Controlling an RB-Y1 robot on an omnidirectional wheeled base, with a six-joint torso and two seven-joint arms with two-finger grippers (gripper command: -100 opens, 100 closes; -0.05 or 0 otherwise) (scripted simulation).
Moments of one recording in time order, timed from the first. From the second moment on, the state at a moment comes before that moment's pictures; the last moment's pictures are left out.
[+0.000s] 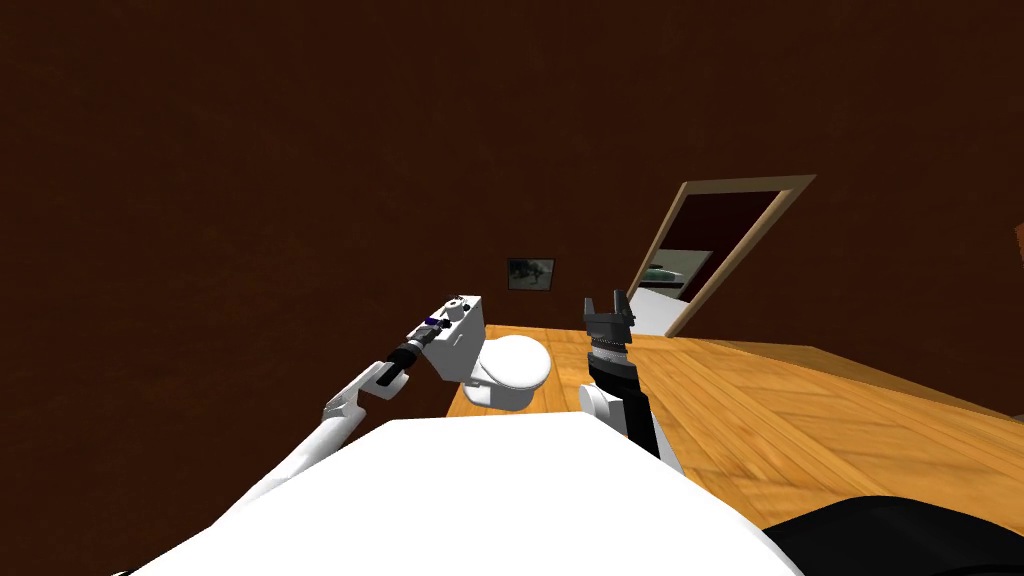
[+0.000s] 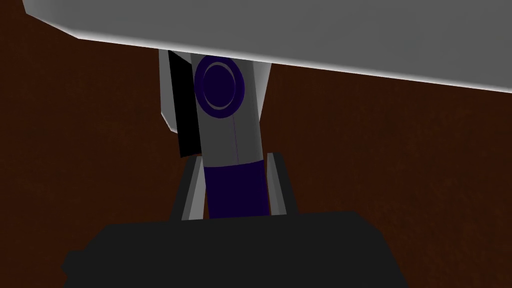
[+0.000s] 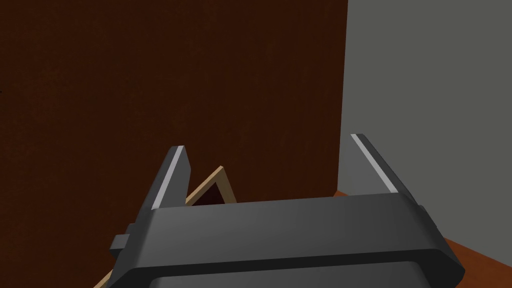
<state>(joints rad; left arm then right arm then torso) 0.06 0.55 0.03 -1.43 -0.41 -0.25 -0.42 0.50 0.04 -0.04 -2.35 -0.03 -0.49 -0.16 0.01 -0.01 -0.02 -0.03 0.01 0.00</state>
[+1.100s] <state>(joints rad) 0.38 0.59 0.11 -1.75 -0.38 -0.23 -0.42 0.50 0.04 -0.04 -2.35 -0.03 -0.49 -0.16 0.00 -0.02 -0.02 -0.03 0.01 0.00</state>
